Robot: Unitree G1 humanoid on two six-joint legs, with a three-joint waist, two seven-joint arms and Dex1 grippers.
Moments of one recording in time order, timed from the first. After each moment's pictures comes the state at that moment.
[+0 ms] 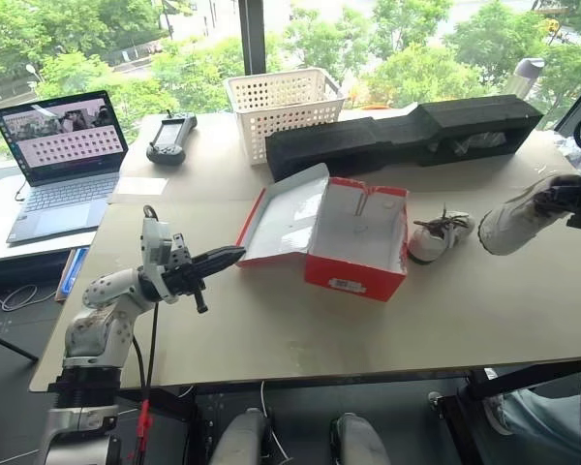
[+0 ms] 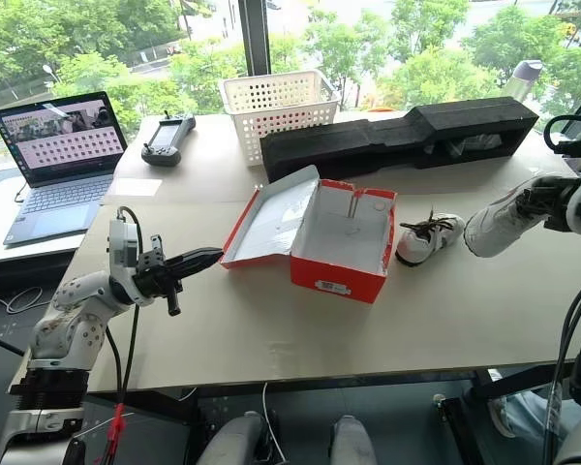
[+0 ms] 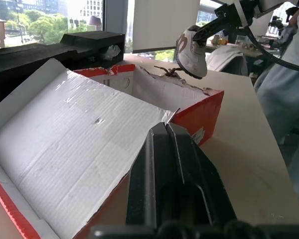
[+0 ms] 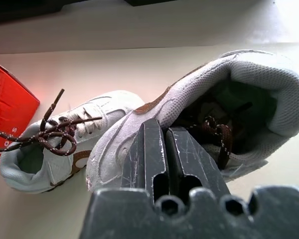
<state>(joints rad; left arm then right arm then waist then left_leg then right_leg) -0.35 0.52 0.15 0.05 -0.59 0.25 -1.17 -0.81 -0.99 -0.07 0.54 0.20 1.00 0.64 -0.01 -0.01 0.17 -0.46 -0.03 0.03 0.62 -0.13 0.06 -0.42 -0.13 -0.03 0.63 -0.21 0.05</state>
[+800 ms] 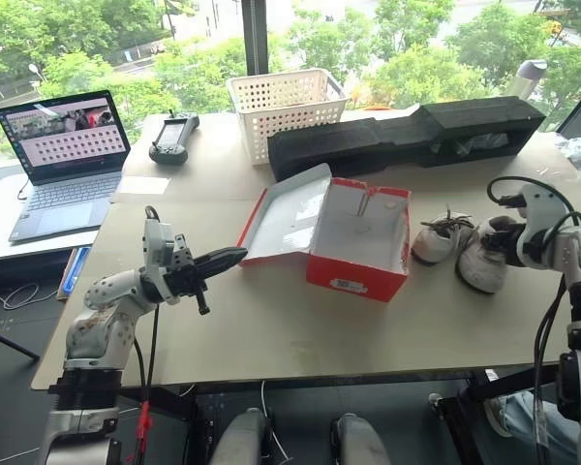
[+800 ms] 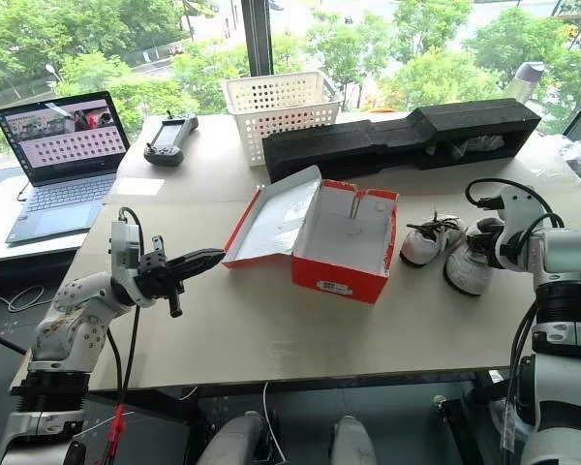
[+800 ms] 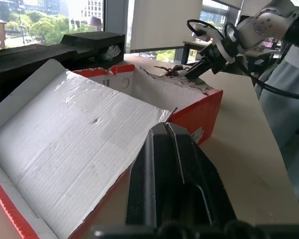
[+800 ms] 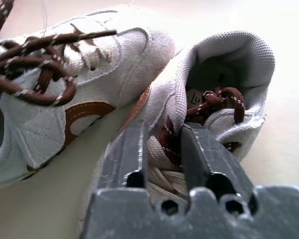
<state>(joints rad) -0.35 0.52 0.14 0.04 -0.59 0.25 -1.16 -0.82 -0.91 -0.10 0.48 0.18 0.97 0.53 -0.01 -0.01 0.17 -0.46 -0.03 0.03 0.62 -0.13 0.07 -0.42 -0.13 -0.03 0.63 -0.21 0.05</state>
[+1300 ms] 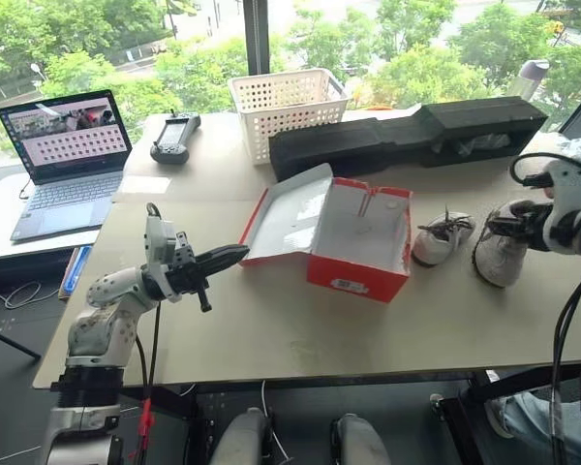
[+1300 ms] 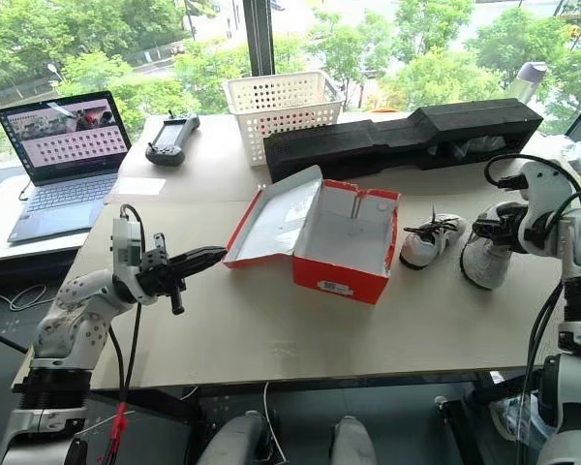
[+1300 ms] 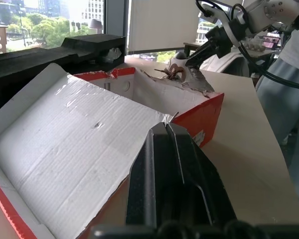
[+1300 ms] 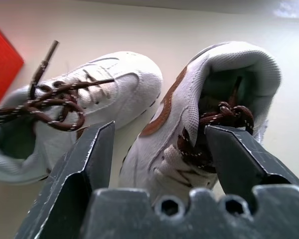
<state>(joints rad) -0.38 0.52 0.14 0.05 -0.59 0.25 -1.16 -0.81 -1.00 -0.17 0.29 0.30 1.16 0.66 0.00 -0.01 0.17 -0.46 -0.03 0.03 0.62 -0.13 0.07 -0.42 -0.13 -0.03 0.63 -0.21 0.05</state>
